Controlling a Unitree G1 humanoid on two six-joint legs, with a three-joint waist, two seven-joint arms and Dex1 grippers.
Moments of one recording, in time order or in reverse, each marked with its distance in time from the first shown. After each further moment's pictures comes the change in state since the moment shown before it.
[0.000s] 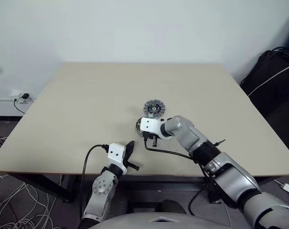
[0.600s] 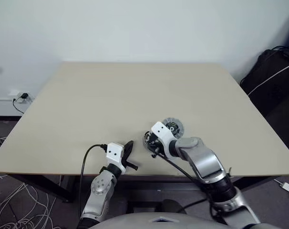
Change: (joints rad) left arm -0.005 0.006 0.011 0.000 -0.020 0.012 -0.026; right arm 0.337 0.209 -0.267 -0.653 0.155 0.802 -0.277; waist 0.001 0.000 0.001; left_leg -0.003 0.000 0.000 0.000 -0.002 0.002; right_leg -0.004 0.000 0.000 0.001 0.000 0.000
